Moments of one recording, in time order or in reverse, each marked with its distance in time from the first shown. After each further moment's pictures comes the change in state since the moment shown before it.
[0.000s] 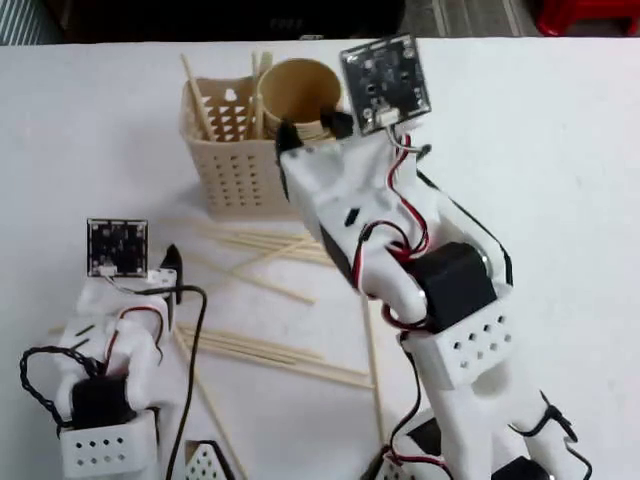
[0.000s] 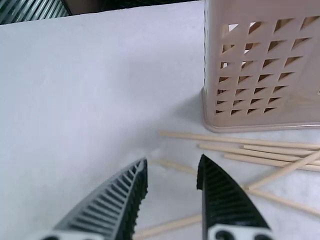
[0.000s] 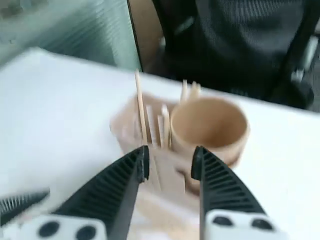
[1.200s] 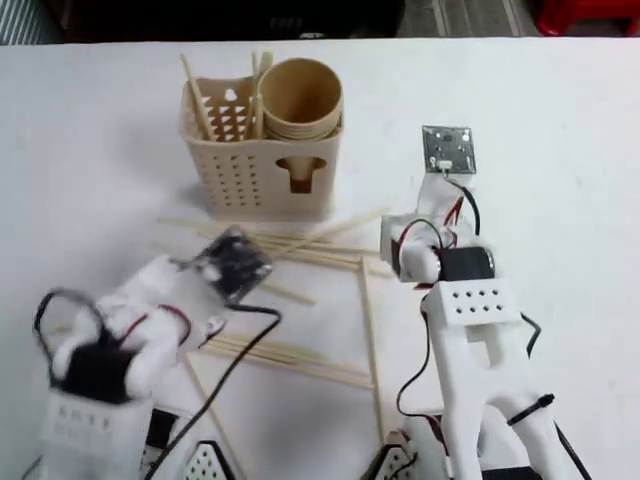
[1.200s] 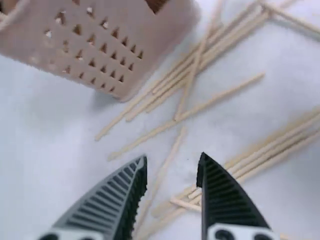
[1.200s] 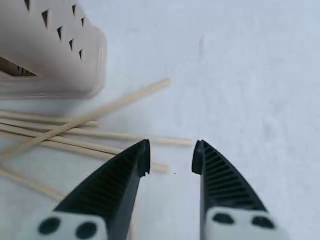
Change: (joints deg) left arm 20.4 19.7 -24.9 24.9 -30.7; right arm 24.4 -0.5 43.0 -15.6 0.0
